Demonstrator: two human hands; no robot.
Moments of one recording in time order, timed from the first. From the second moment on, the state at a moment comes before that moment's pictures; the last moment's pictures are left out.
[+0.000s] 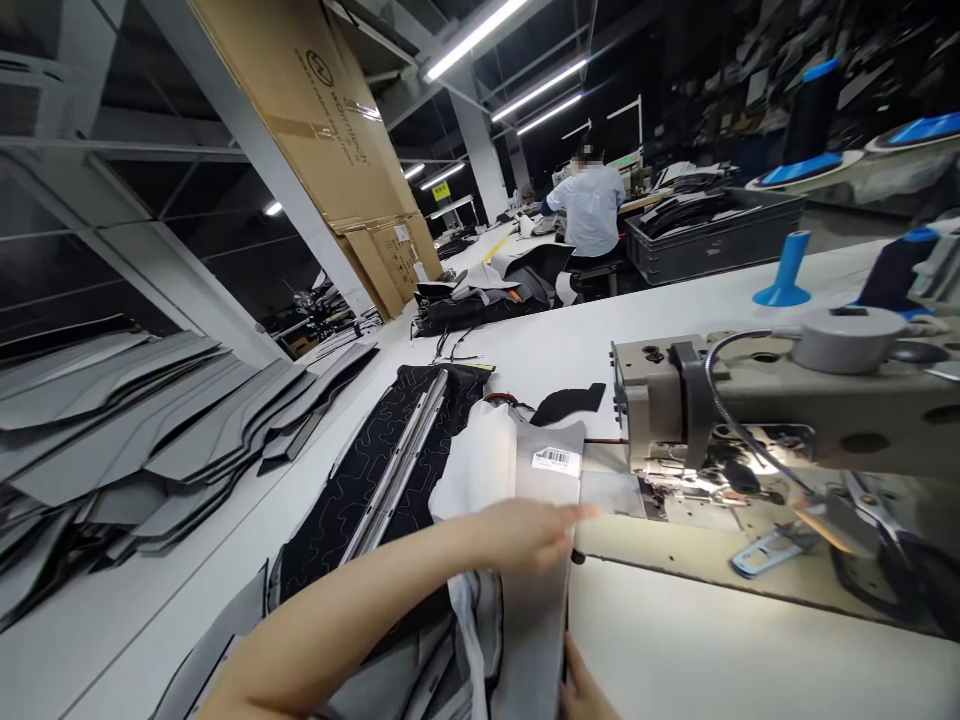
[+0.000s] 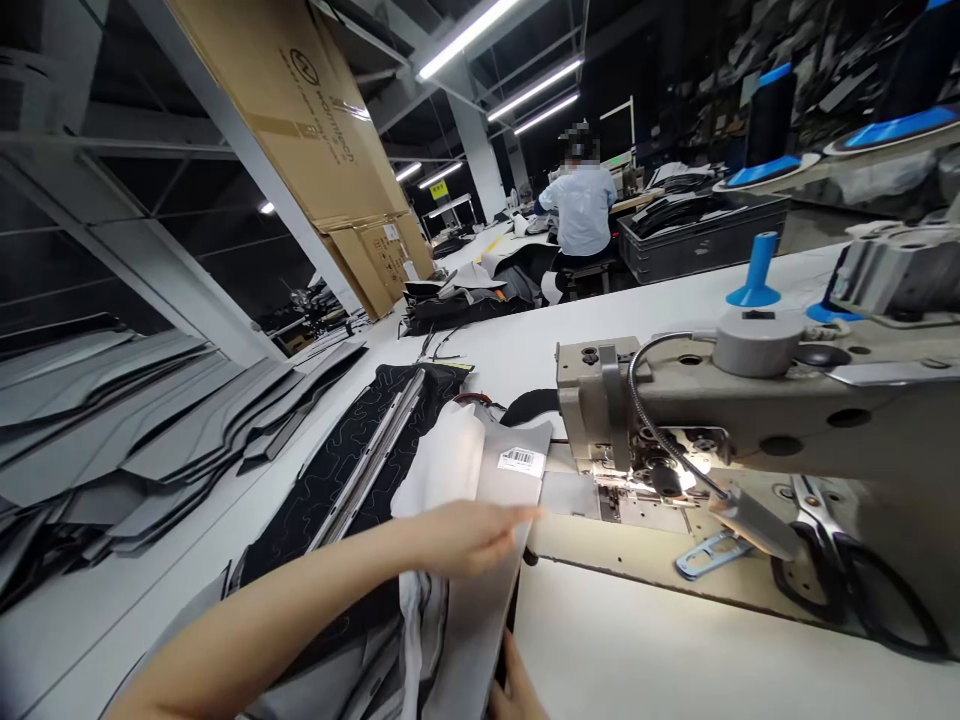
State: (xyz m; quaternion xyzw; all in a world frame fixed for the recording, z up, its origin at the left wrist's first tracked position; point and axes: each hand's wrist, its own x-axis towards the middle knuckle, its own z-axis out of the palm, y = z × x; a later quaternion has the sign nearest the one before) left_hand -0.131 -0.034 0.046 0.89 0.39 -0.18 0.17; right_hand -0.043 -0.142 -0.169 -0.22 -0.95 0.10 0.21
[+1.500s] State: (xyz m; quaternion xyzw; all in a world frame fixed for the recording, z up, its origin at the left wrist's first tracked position) left_hand -0.139 0.035 -0.060 0.85 0.52 0.09 0.06; right_hand 0.025 -0.100 -0.116 -0.39 -0.89 0.05 0.22
